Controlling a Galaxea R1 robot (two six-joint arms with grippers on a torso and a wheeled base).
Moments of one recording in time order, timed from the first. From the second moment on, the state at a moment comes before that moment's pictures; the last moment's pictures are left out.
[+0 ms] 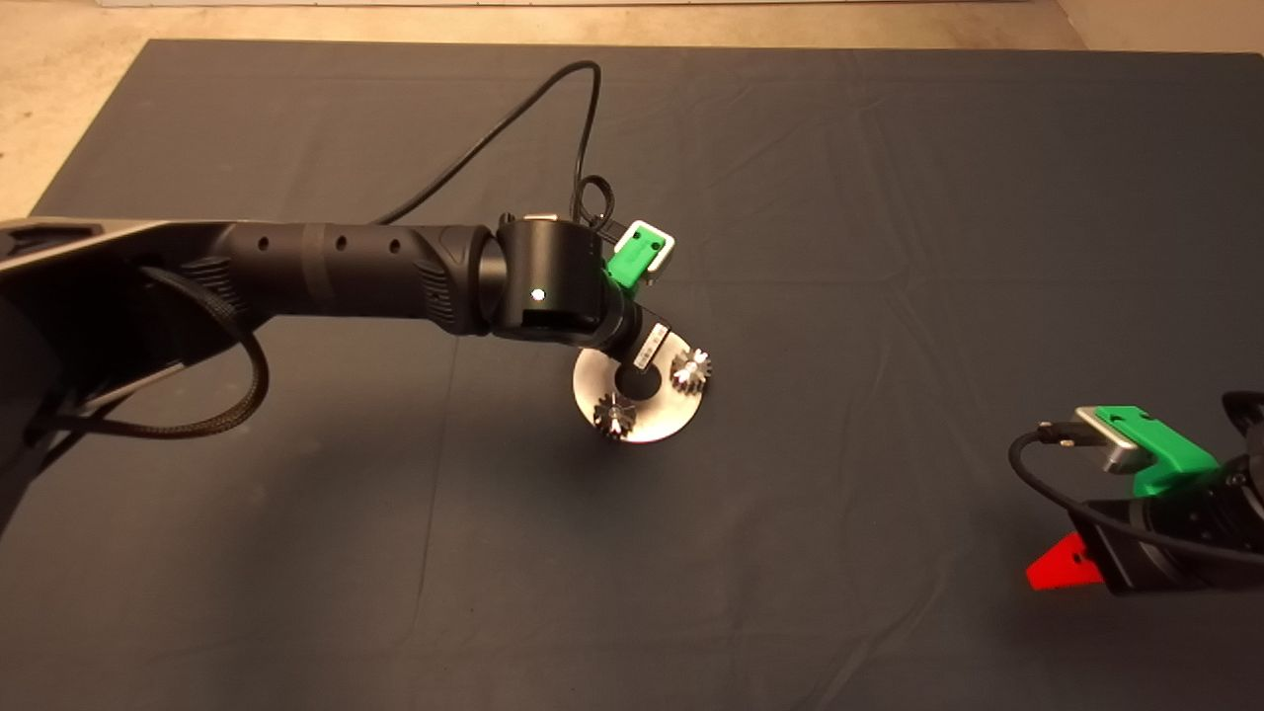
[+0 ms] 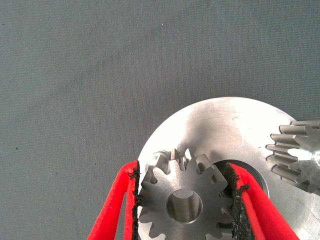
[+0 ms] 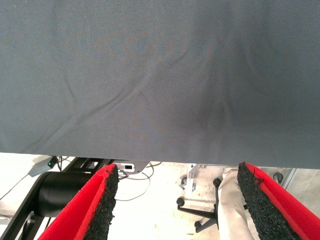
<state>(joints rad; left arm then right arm) -0.30 2.74 -1.10 0.89 1.38 -1.09 0.39 1.98 -0.40 -0.14 -1.53 1.61</state>
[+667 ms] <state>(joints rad) -0.33 2.74 -1.10 0.89 1.38 -1.09 0.39 1.98 -0.40 -0.14 -1.53 1.61</state>
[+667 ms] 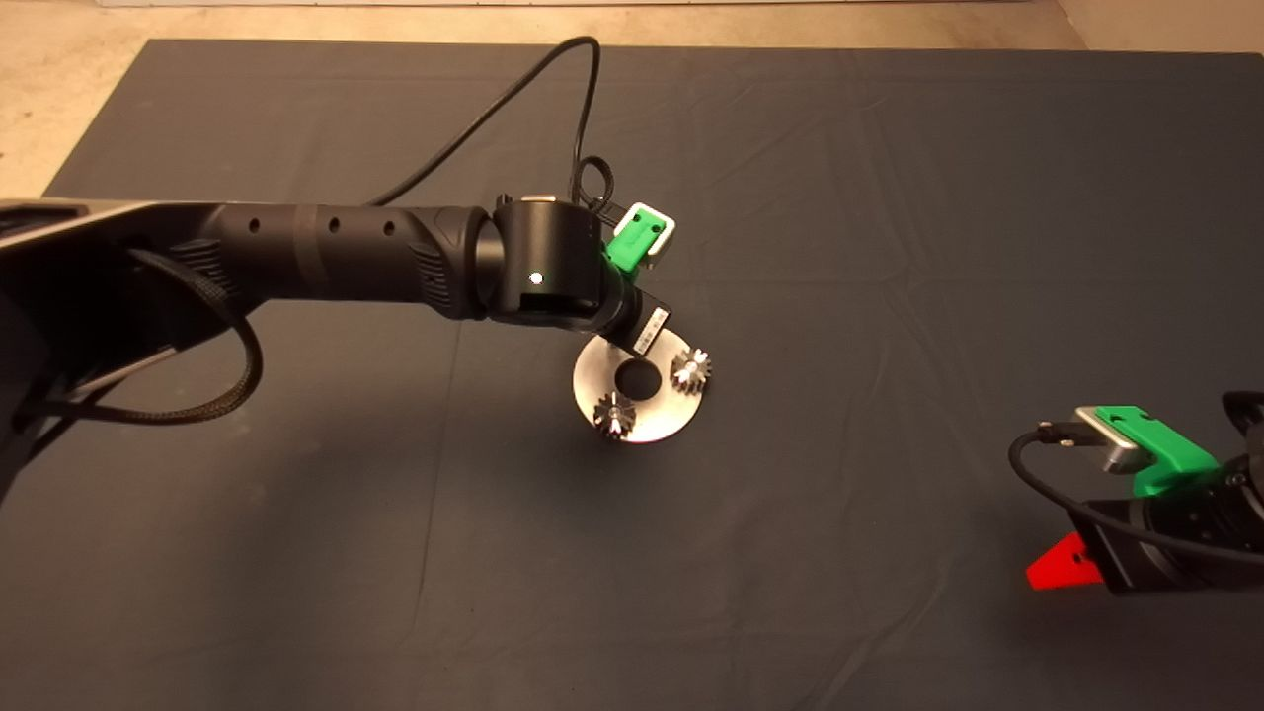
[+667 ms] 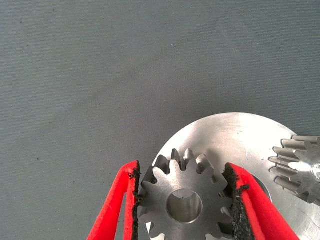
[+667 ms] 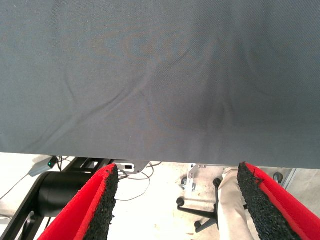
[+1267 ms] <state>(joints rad) -0.32 2.73 -1.10 0.89 1.38 -1.09 0.39 1.98 -0.40 -0.14 -1.53 1.61</state>
